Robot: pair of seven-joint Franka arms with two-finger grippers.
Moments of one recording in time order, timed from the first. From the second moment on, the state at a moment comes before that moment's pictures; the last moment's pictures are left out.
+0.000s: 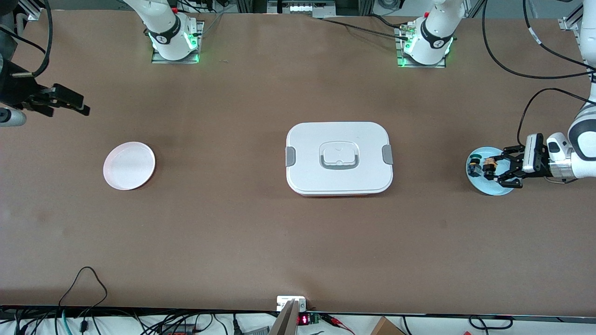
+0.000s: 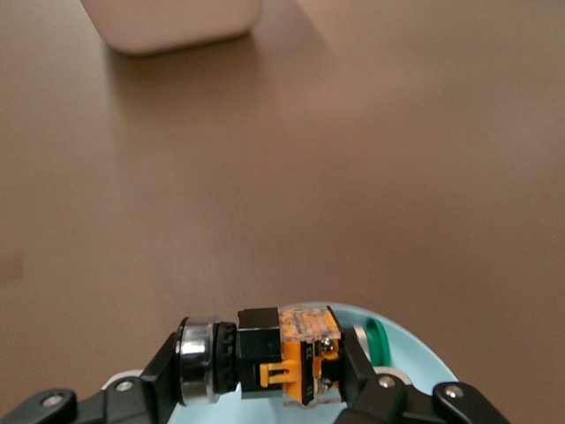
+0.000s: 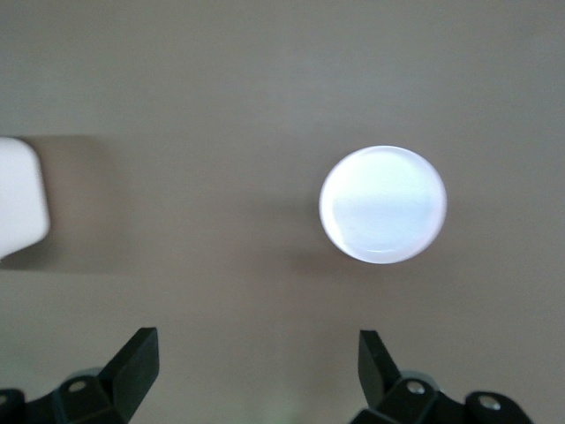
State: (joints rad) left arm 0.47 0.63 -0.05 -1.68 -0.50 1.77 2.54; right arm -0.02 0.00 -0.02 -1.64 0.18 1.58 -0.04
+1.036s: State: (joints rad) left arm 0.10 0.73 -0.06 -1.61 -1.39 1.14 2.37; right arm -0.03 0.08 -0.02 -1.63 0.88 1.48 -0.12
